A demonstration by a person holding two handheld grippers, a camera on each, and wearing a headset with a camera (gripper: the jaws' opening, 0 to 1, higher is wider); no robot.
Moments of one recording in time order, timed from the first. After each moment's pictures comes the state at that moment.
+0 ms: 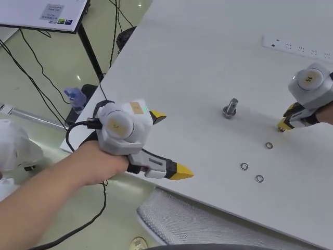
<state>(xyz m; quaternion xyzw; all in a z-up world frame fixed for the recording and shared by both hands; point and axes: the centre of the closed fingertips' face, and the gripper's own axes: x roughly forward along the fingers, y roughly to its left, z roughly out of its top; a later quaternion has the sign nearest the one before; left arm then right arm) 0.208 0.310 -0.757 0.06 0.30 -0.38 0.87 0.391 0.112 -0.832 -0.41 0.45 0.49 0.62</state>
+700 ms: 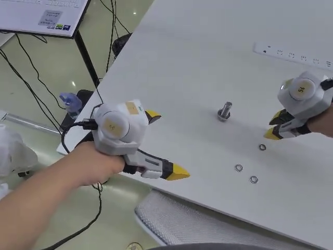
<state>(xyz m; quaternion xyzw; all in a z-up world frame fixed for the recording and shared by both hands) 0.209 0.313 -0.749 0.06 0.29 -0.38 0.88 0.343 0.126 -0.819 -0.40 0.43 0.55 0.60</state>
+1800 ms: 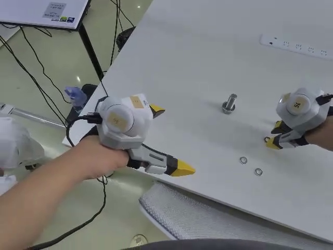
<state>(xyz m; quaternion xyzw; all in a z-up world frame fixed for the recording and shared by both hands) 0.201 0.309 -0.750 0.06 0.30 -0.38 0.87 0.329 0.114 -0.861 -0.41 0.44 0.53 0.60</state>
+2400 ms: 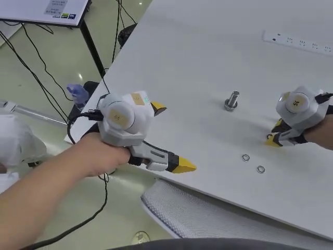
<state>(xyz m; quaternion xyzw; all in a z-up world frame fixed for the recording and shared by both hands) 0.200 0.310 -0.750 0.06 0.30 -0.38 0.88 0.329 0.115 -0.868 -0.41 0.45 0.53 0.60</state>
